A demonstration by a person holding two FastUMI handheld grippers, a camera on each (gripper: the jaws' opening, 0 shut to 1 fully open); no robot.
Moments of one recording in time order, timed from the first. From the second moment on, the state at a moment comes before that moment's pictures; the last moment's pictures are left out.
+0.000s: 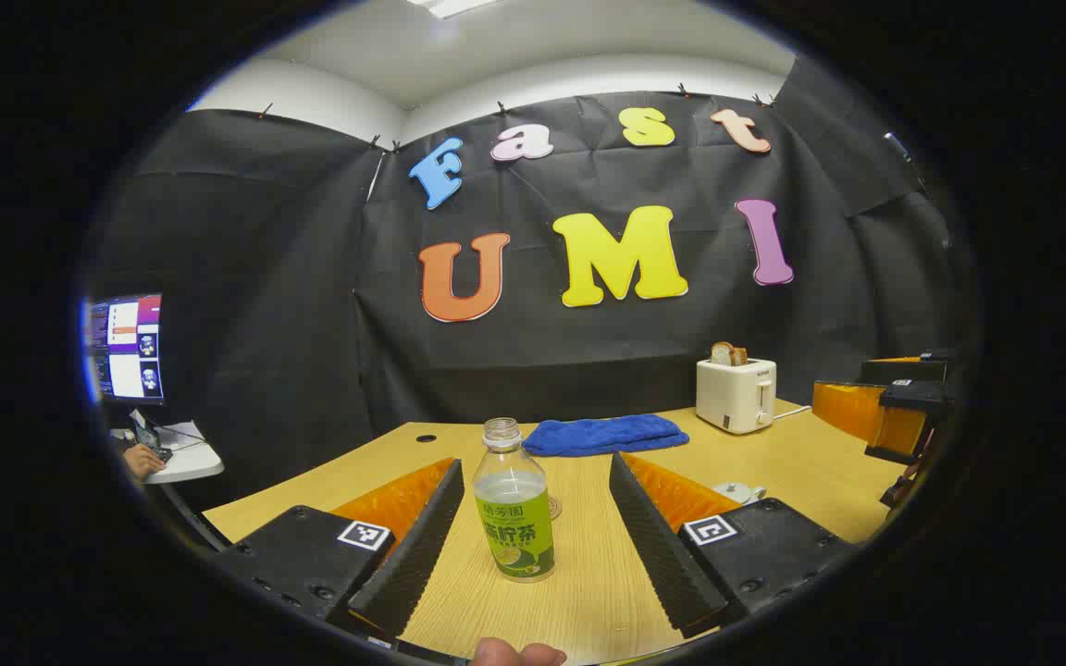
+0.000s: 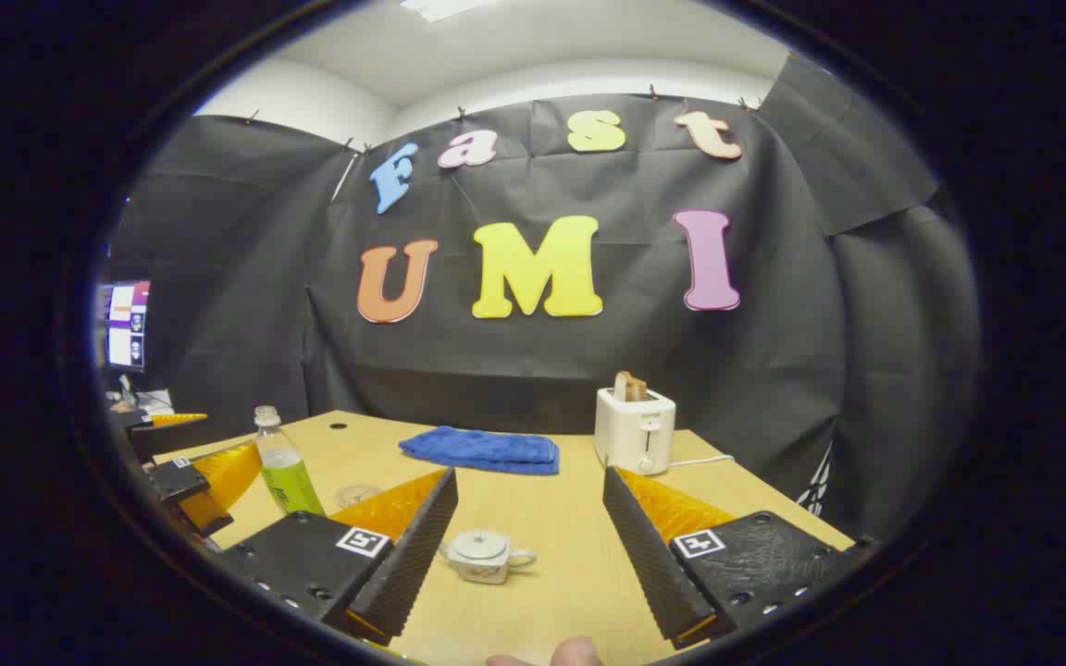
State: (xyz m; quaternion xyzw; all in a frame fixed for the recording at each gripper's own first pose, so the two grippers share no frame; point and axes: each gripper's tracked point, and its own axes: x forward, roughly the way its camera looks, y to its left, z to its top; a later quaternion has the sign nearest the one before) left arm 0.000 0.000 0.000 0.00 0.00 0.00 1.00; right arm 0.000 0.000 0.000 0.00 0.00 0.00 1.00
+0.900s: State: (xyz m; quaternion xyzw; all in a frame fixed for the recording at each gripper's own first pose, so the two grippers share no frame) left arm 0.000 0.011 -0.007 -0.02 0.01 0.01 1.00; right arm 0.020 0.009 -0.033 -0.03 0.02 0.00 1.00
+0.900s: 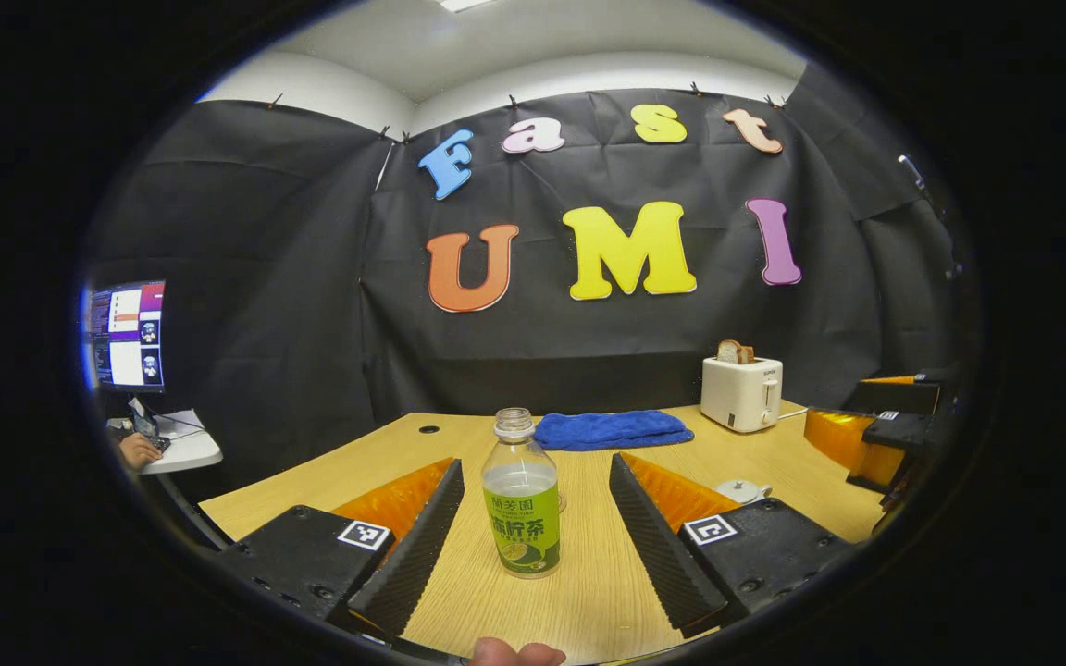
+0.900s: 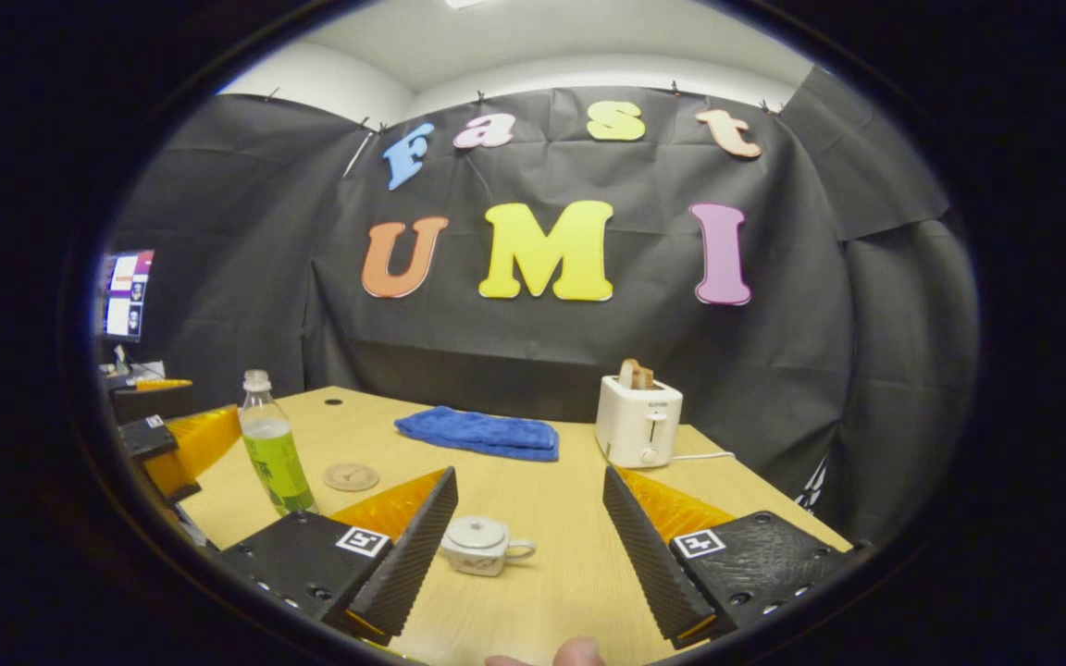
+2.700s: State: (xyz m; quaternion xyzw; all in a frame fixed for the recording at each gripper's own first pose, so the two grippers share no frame) left arm -0.009 0.057 -0.025 -0.03 0.02 0.04 1.00; right arm 0.113 0.055 -0.112 -0.03 0.11 0.01 0.99
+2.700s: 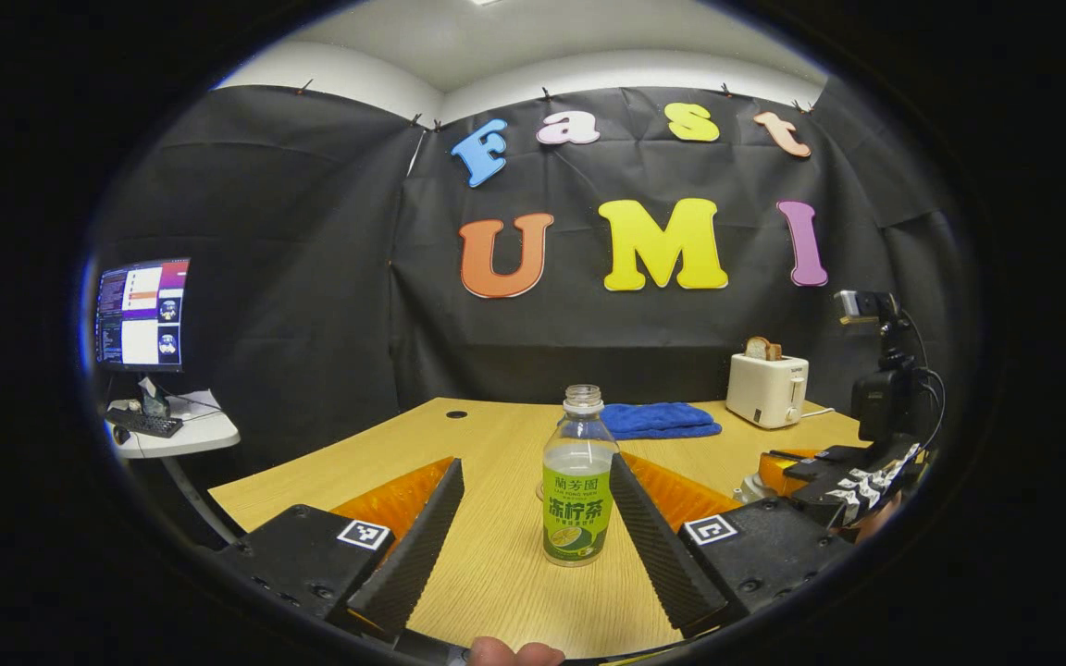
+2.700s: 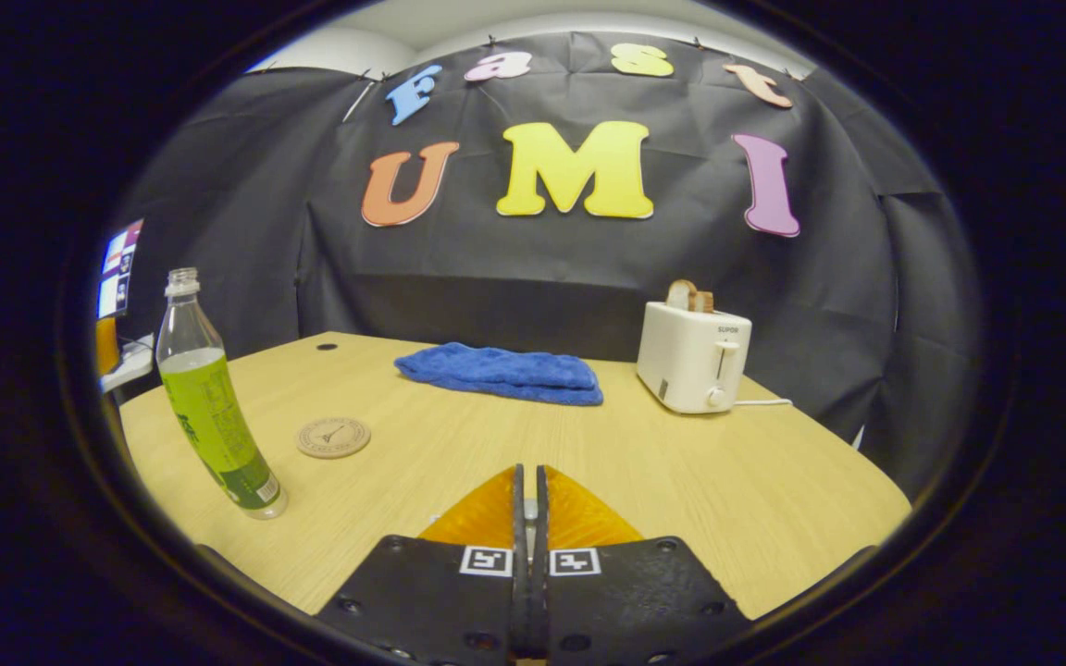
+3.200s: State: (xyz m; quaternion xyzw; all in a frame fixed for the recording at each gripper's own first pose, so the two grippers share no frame) left arm 0.006 0.047 -0.049 -0.03 0.05 0.02 1.00; right arm 0.097 0.043 -0.067 -0.02 0.08 0.03 1.00
